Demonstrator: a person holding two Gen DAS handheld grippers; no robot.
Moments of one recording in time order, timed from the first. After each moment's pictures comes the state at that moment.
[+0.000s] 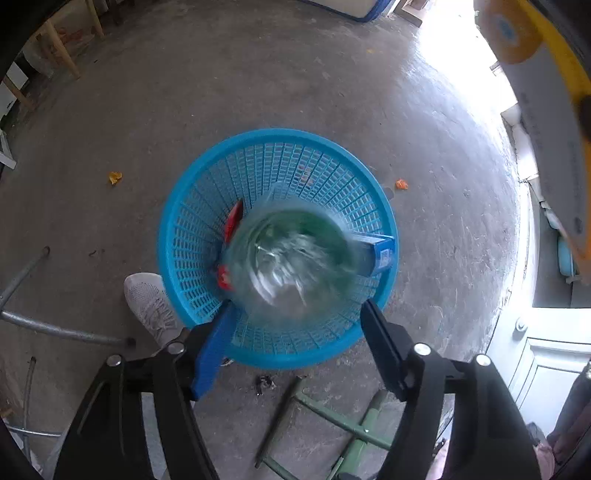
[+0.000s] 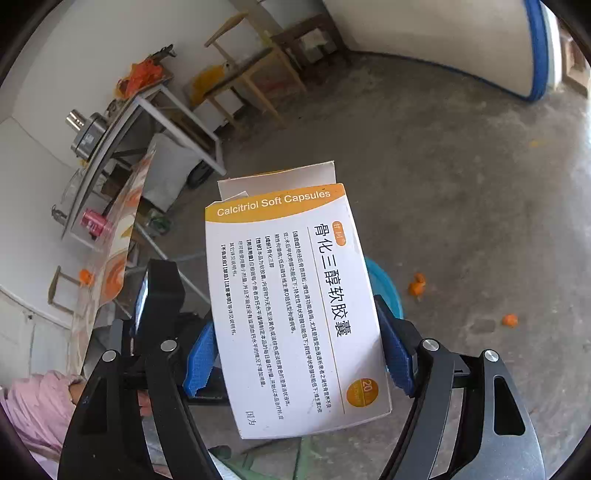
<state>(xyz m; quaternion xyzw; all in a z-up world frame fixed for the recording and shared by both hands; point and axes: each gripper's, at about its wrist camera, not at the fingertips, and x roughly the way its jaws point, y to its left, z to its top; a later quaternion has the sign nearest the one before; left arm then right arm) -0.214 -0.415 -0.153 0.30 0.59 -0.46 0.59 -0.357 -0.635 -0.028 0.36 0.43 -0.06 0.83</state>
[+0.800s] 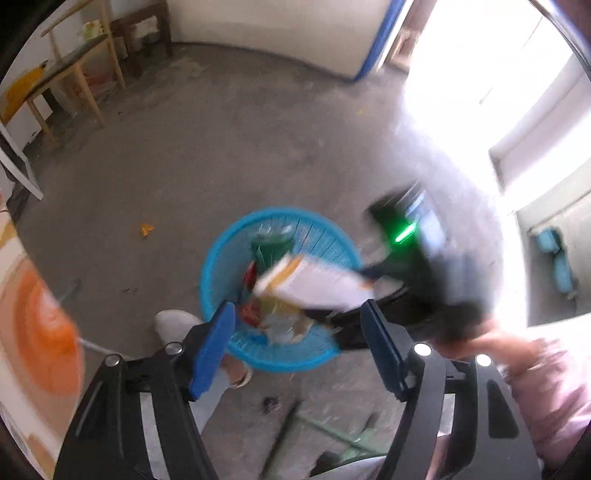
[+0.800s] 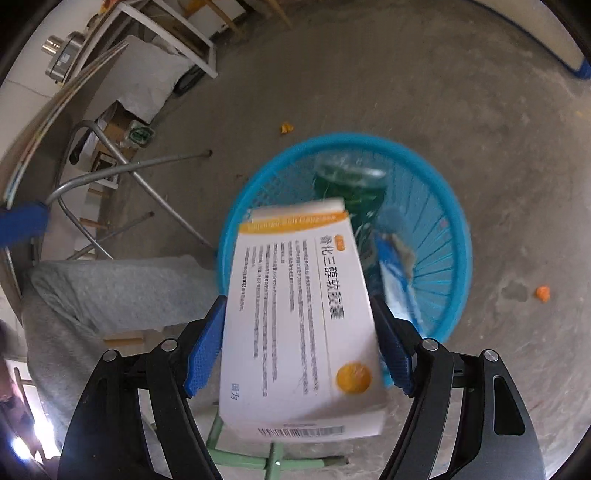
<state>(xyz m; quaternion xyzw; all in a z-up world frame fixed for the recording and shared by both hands) -0.215 -0.385 -0.034 0.24 0.51 -0.50 0.66 -0.297 -0.575 -0.146 0.32 0.57 0.00 0.76</state>
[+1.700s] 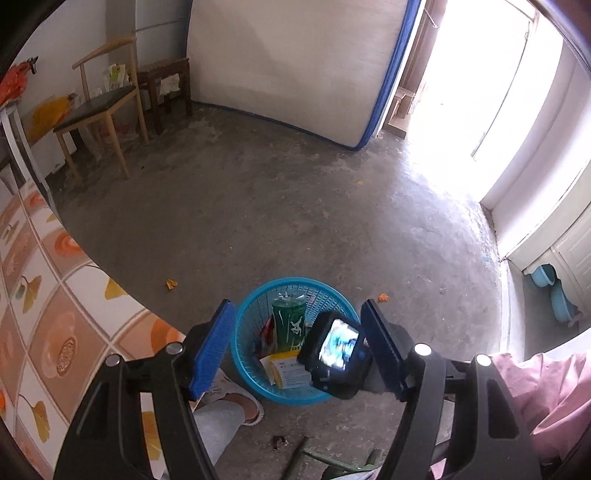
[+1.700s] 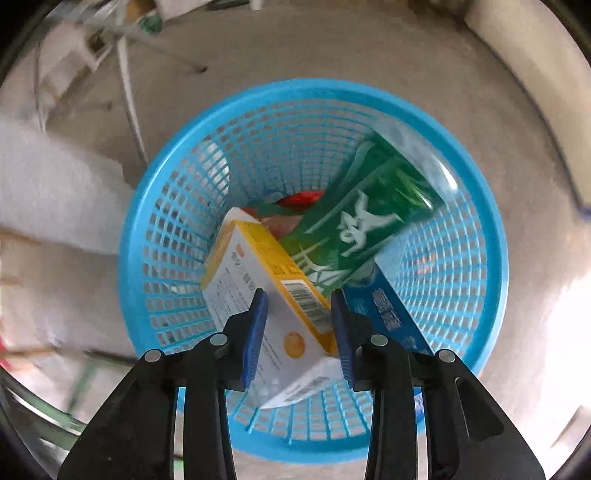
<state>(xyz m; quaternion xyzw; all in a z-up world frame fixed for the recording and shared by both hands) -0.209 -0.342 0.050 0.20 0.42 -0.51 0.73 -0.279 -0.489 -0.208 -0.03 0.62 0.00 0.79</state>
